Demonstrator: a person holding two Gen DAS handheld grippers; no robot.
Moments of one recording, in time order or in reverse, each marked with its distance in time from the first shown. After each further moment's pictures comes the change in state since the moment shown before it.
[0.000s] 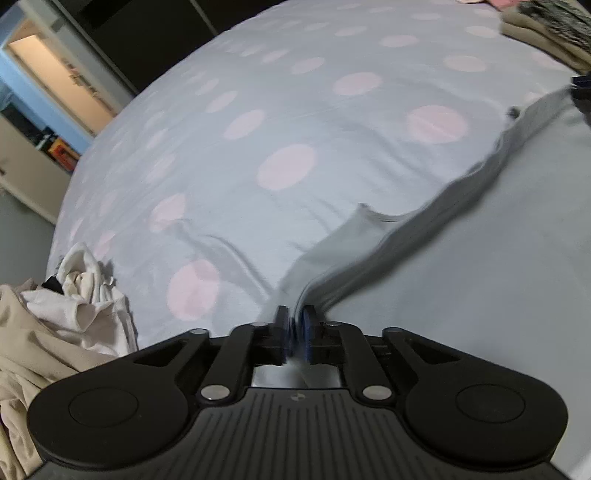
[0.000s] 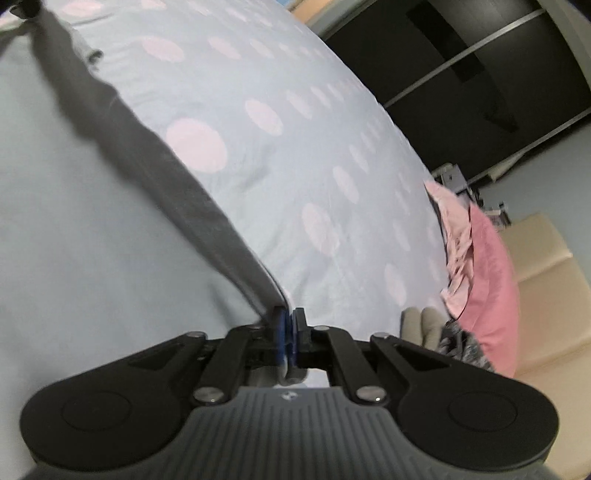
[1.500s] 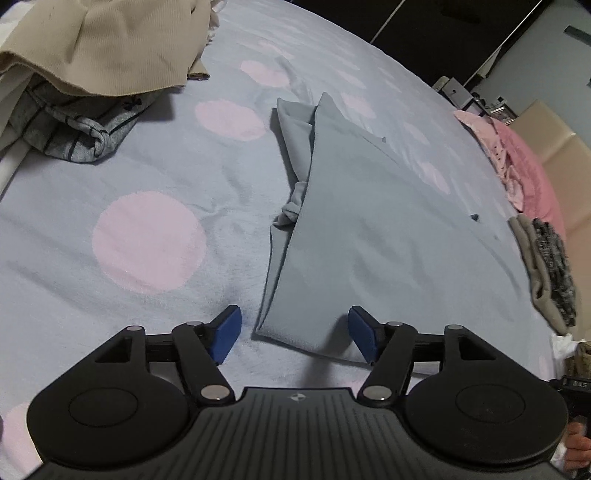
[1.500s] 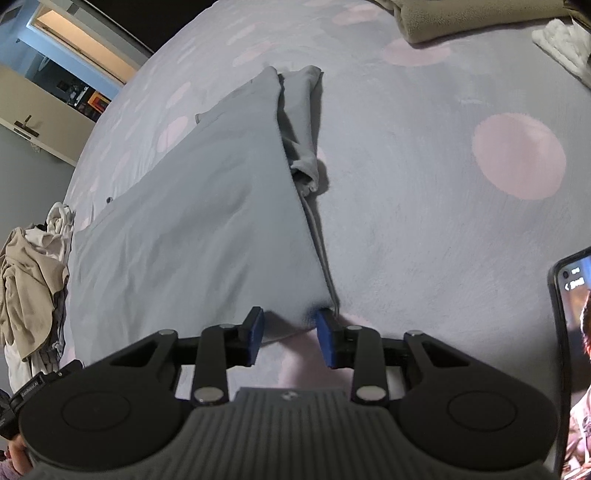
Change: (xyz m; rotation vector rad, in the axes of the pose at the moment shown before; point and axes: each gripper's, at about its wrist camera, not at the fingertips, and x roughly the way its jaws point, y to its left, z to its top) left arm -0.066 -0.022 -0.205 -0.959 -0.063 -0.380; right arm -0.073 0.005 -0.186 1.268 0.223 0.649
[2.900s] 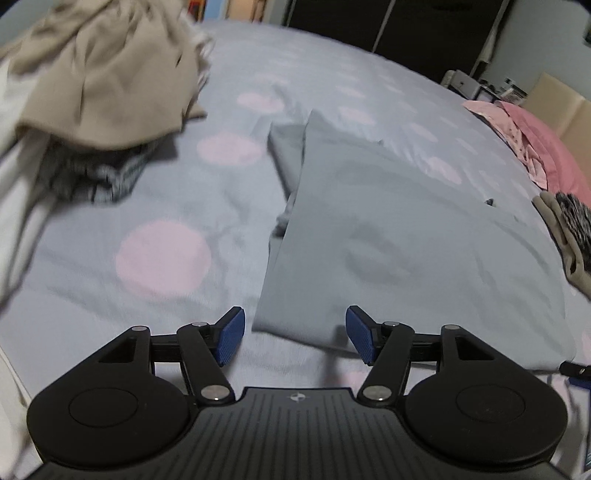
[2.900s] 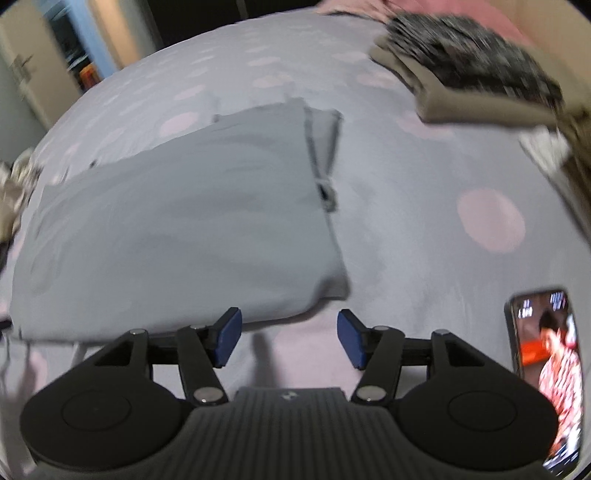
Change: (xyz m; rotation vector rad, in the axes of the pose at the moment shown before) left arm -0.016 -0.029 -0.015 0.095 -0.051 0.127; right arm -0.009 0.037 -0.029 -0.199 -0.149 -0.229
